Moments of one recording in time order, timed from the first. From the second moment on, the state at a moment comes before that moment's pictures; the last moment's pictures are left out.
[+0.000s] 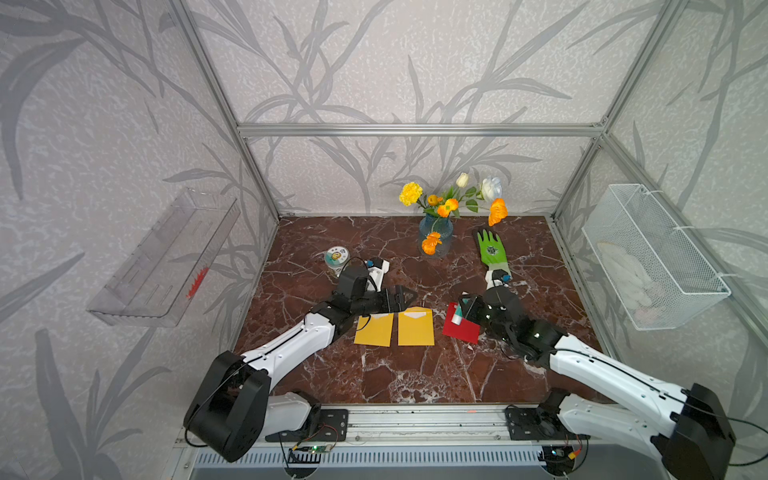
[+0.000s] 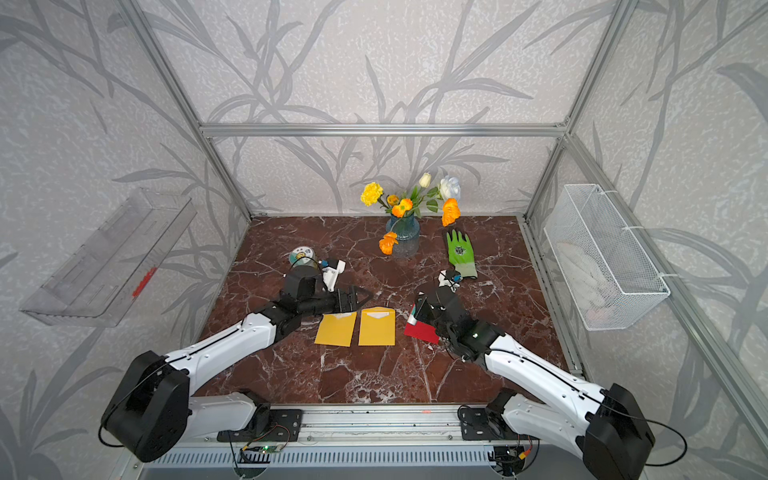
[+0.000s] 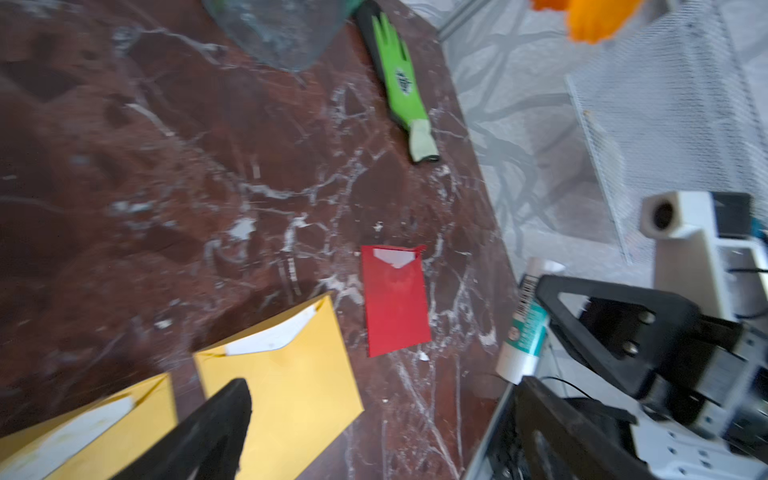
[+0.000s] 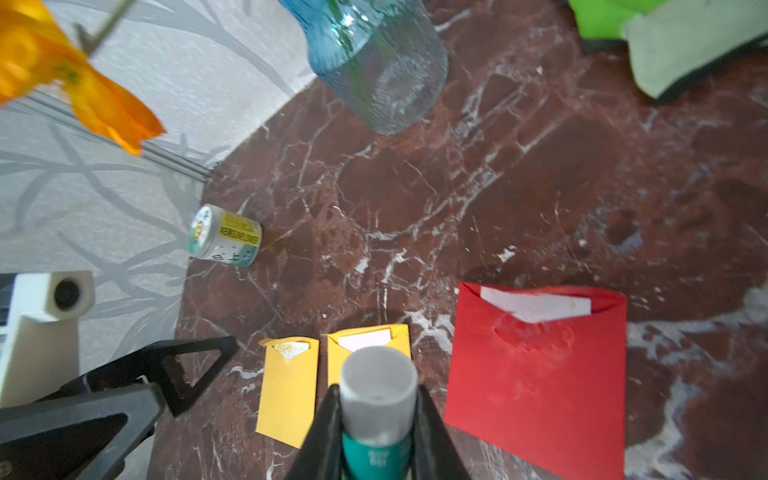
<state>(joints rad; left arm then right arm) -0.49 1.30 0.69 0.08 0.57 -0.63 0.72 1.02 0.62 -0.14 0.18 0.94</state>
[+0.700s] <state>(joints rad) -0.69 1.47 0.81 0.28 0.79 -0.60 0.69 1.01 0.54 0.31 -0.11 0.84</state>
